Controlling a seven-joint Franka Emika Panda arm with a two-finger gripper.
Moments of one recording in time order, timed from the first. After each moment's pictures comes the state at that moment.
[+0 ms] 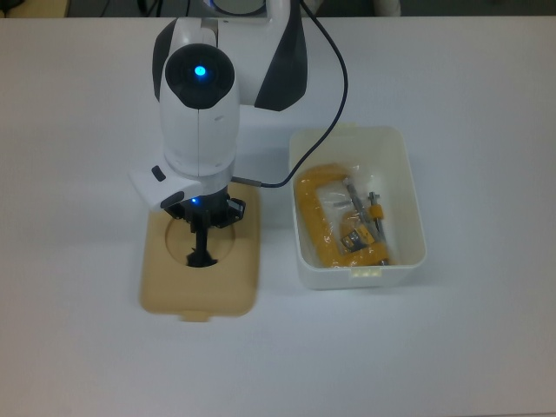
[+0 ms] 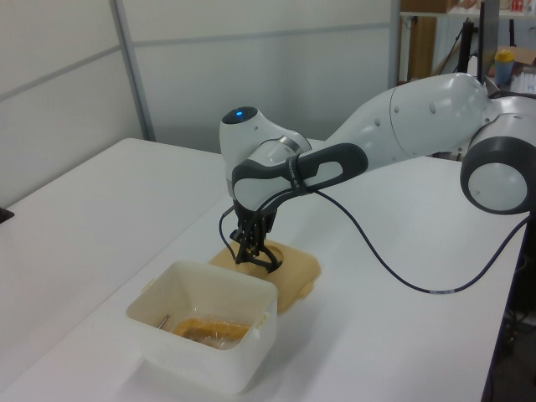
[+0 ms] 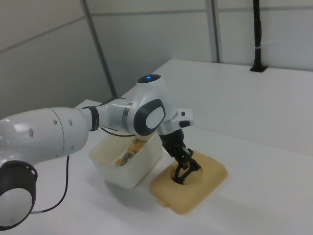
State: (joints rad) arm 0.11 0.54 -0.10 -1.47 -0.07 2.09 0.18
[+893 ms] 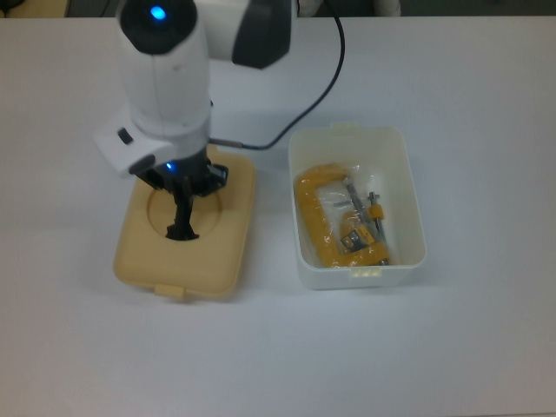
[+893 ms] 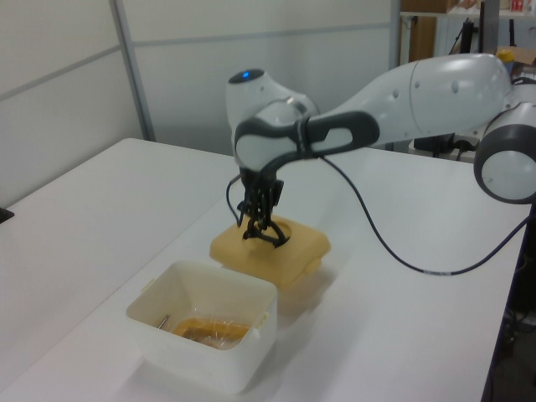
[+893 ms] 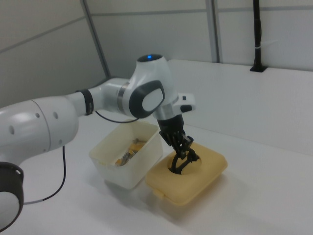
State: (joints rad) arm 0.08 0.46 -0.12 -1.39 -0.02 1.90 0.07
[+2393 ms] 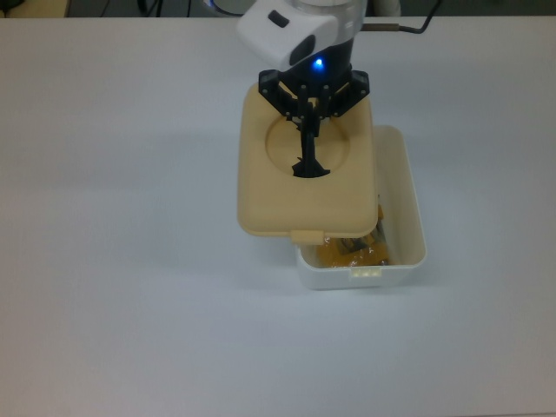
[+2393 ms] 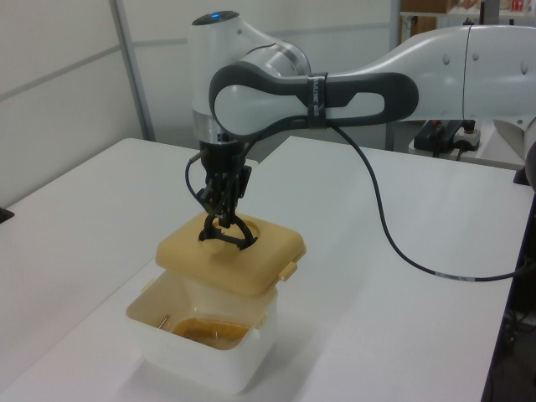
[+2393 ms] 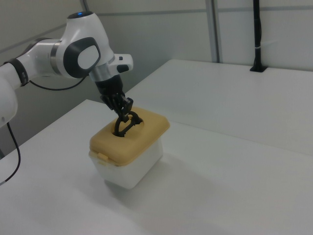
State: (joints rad) arm 0.41 0.30 -0.21 -1.34 0.06 1.74 0.17
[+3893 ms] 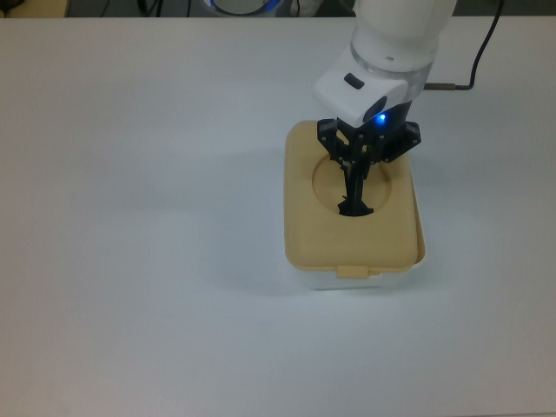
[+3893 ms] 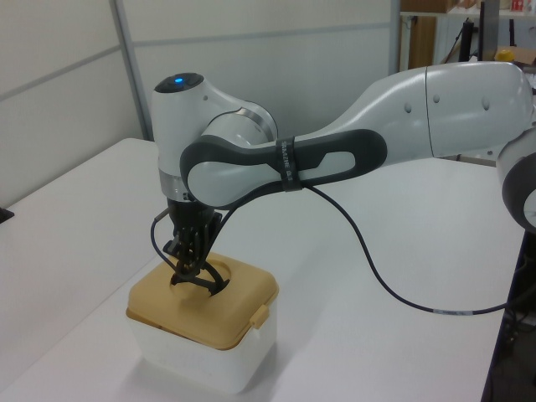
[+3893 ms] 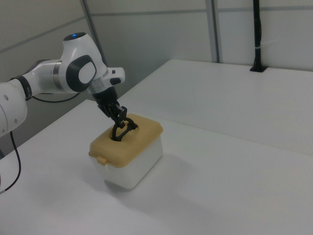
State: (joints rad) arm 0.47 0.42 -0.16 -1.34 0.01 1.88 0.30
